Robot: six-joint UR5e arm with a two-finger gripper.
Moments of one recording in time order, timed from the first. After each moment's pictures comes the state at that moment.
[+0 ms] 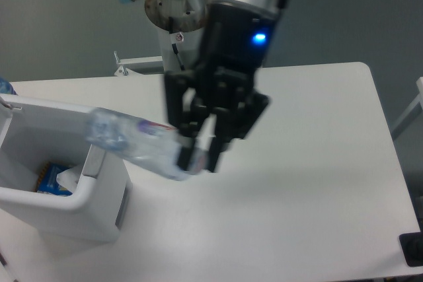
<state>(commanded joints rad) 2.35 -1.88 -1.09 -0.96 0.92 -0.27</state>
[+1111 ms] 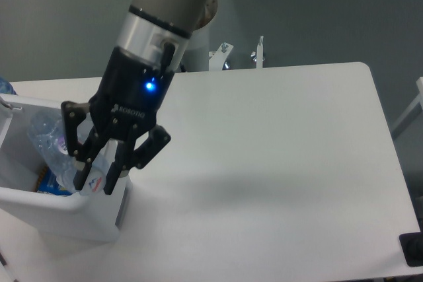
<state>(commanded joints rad) 2.25 -1.91 -1.23 -0.88 0.94 -0.23</state>
